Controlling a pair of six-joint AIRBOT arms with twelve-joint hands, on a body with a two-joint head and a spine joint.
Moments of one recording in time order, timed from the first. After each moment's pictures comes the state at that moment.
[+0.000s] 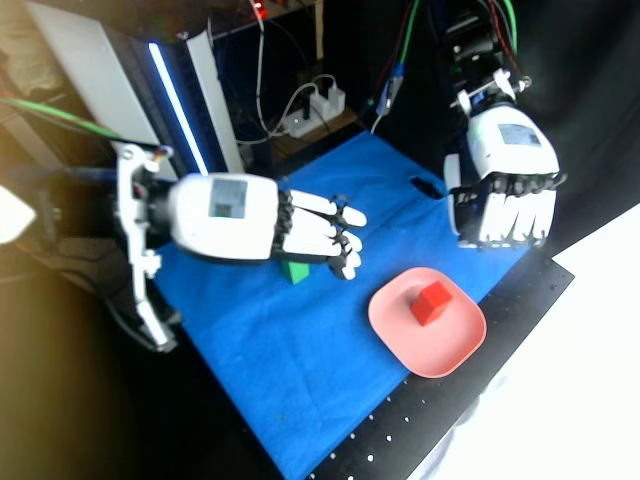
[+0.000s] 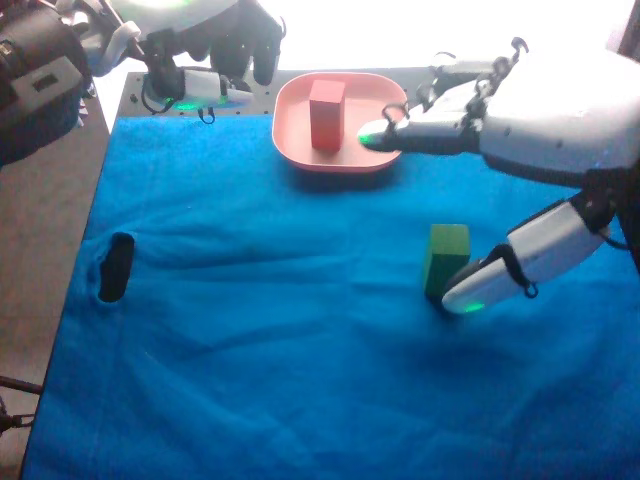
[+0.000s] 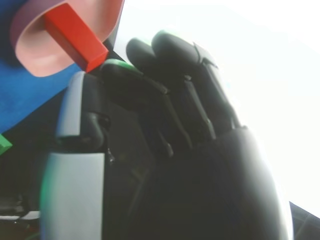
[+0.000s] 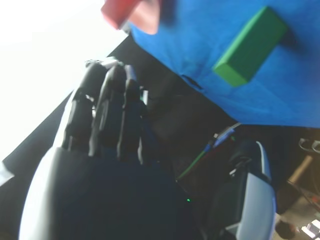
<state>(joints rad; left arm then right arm) 0.47 -1.25 1.57 0.37 -0.48 0.76 -0.57 -0.98 1.12 -0.60 0.49 -0.55</state>
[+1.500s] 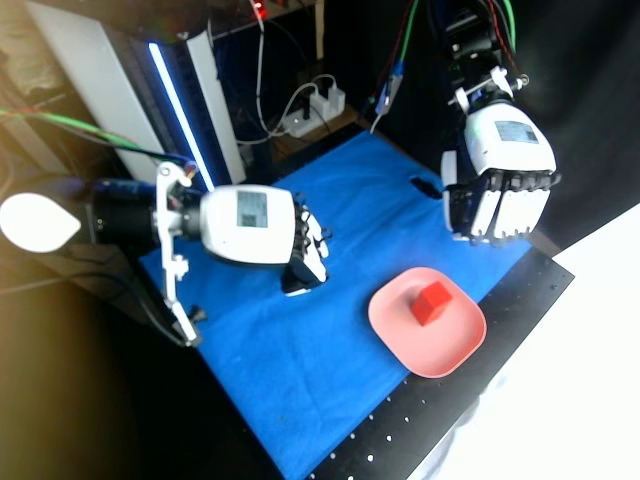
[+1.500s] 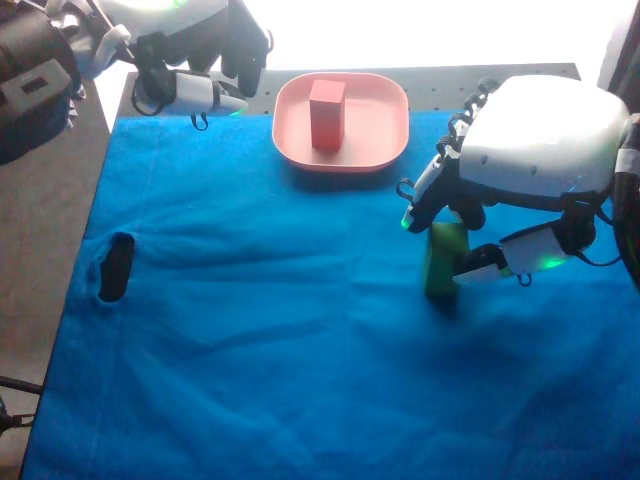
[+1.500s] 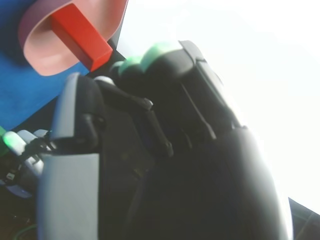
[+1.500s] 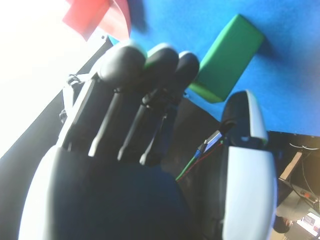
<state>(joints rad) 0.48 -1.24 1.56 0.37 -0.48 0.77 -0.60 -1.03 1.16 -0.60 0.49 -0.55</state>
